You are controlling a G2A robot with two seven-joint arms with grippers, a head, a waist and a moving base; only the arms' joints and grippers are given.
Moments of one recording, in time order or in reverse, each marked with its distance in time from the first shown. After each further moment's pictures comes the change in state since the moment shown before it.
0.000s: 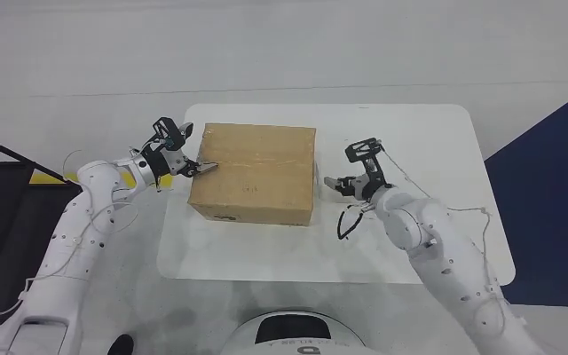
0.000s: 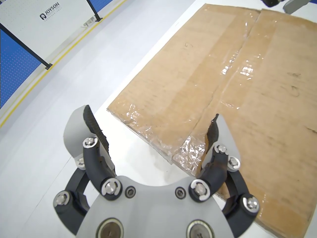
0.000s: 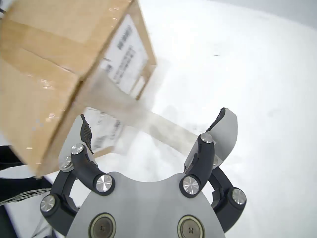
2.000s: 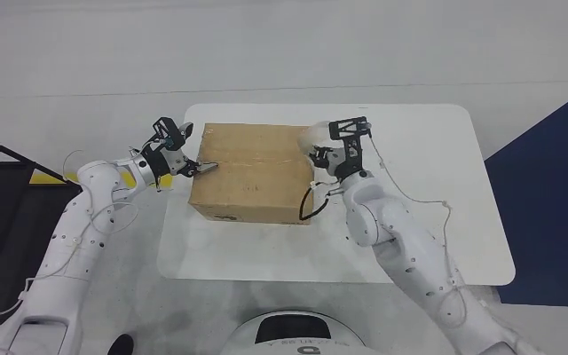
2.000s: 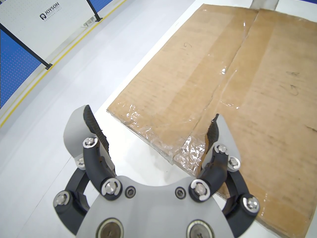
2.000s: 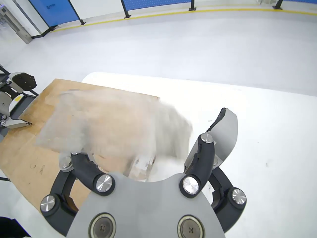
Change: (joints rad) left arm 0.000 0.000 0.000 0.000 0.000 0.000 0.000; right arm 0.153 -0.136 -0.206 0.013 -0.032 0.265 -0.332
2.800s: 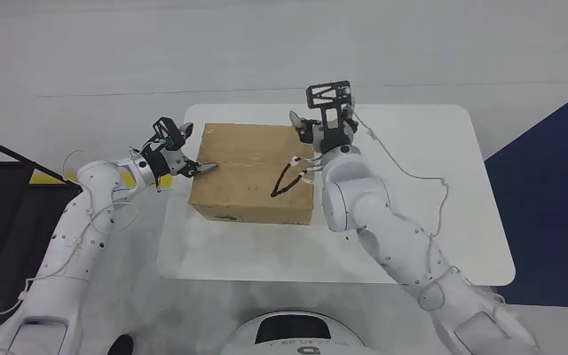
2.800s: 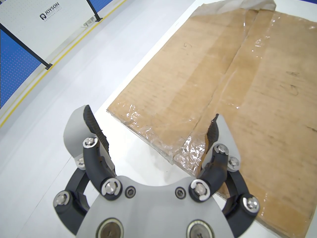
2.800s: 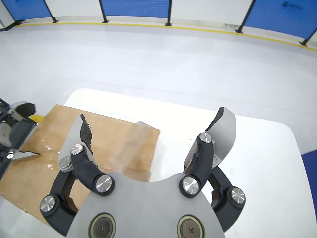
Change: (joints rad) left arm 0.000 0.000 0.000 0.000 0.000 0.000 0.000; right arm 0.151 -0.092 -0.047 -0.060 -0.323 0.183 0.392
